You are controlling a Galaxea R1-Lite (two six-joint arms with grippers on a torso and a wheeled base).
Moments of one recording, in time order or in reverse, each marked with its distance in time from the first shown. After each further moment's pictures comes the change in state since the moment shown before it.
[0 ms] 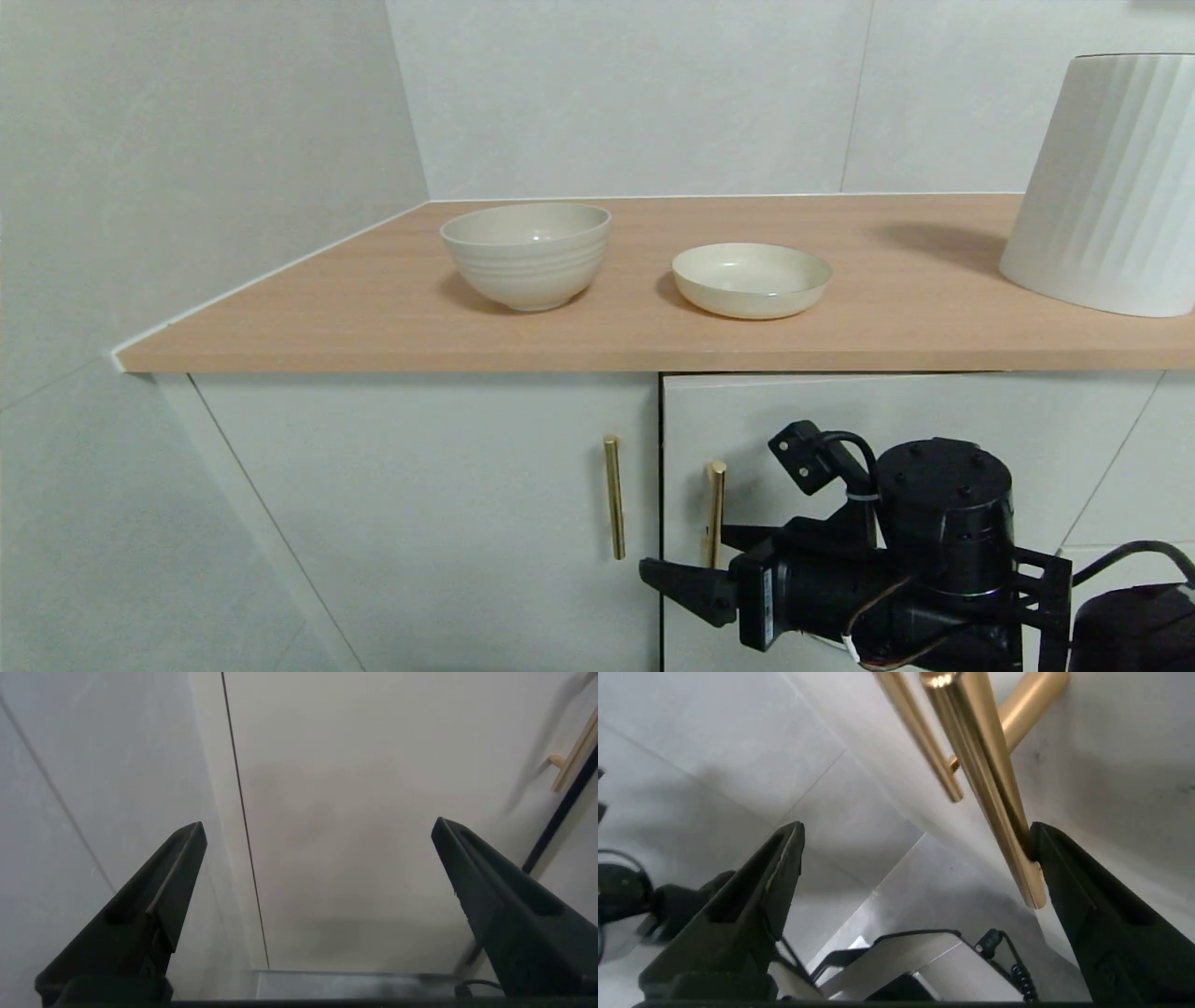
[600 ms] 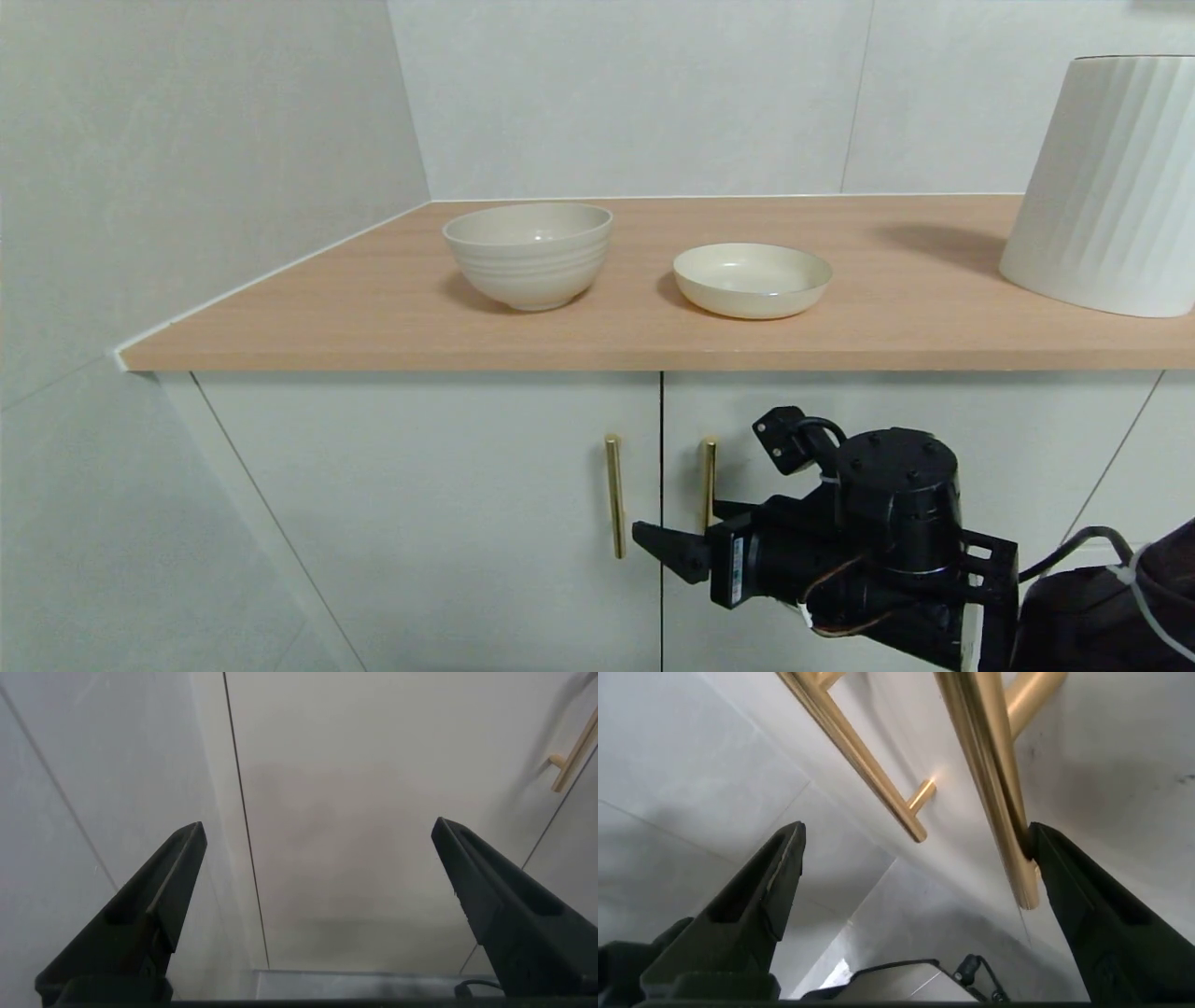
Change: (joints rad) left arm 0.000 0.000 0.000 0.000 0.000 -0.001; right arm -0.018 0.071 -0.071 -0.003 -0.118 -0.002
